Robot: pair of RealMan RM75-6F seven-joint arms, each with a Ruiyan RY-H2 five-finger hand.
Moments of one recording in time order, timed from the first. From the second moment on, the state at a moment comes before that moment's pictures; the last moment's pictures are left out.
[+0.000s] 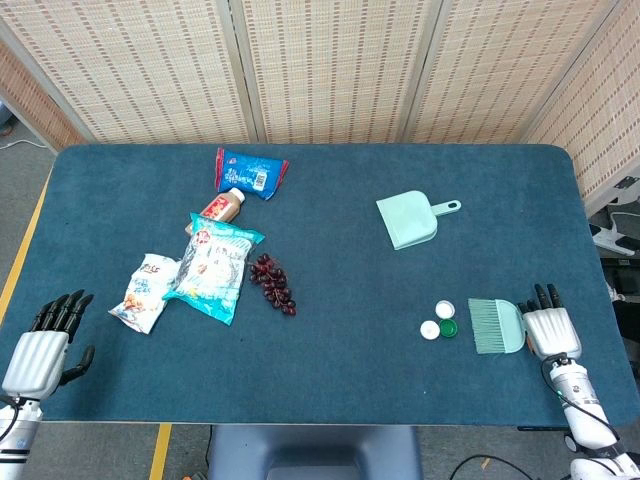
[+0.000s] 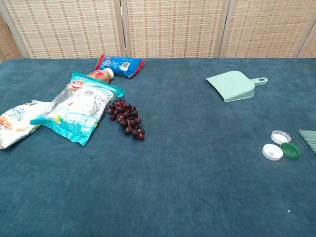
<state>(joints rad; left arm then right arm) -0.15 -1.18 -0.03 -1.54 1.48 1.39 0.07 0.28 -1.53 0.02 -0.89 -1.37 1.06 -0.29</state>
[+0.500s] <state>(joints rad) -0.15 -1.18 -0.02 -1.53 1.48 1.40 0.08 0.27 -1.53 0.03 -0.86 -1.36 1.05 -0.29</state>
